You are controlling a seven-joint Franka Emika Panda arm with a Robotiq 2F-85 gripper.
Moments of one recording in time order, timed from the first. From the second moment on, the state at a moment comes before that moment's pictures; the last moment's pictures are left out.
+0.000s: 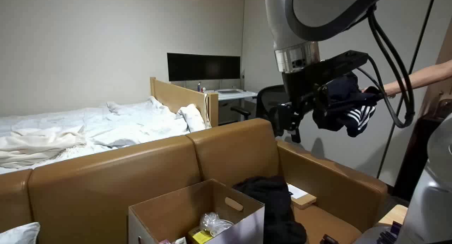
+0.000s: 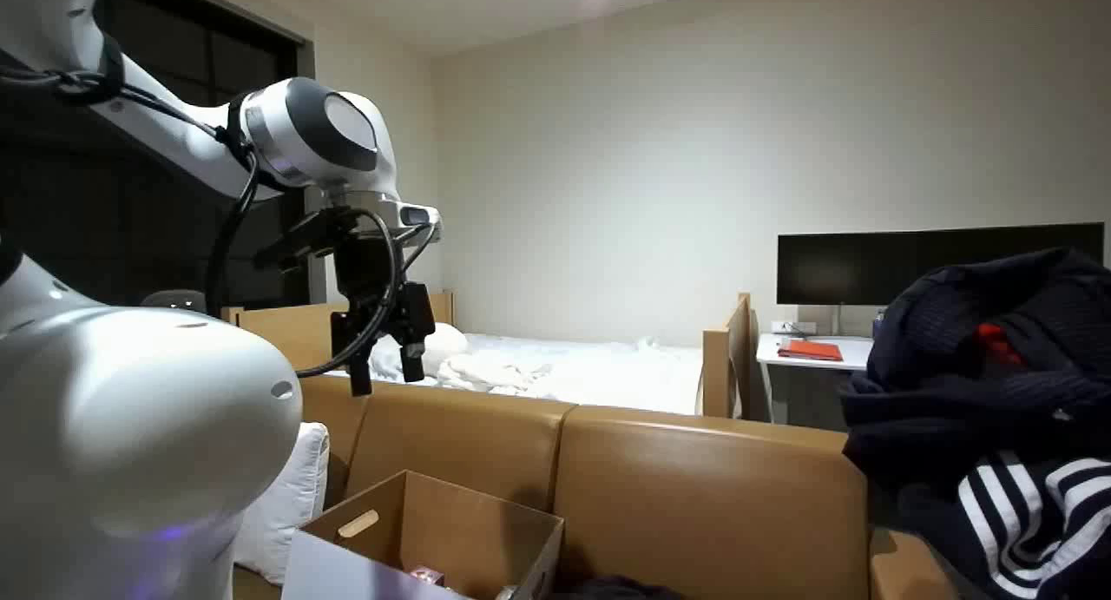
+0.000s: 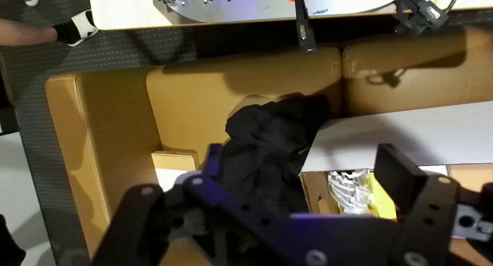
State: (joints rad) arm 0.07 -0.82 0.32 -2.73 -0.02 1.74 0.35
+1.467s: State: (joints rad) arm -0.13 -0.61 0.31 -2.73 -0.26 2.08 0.67
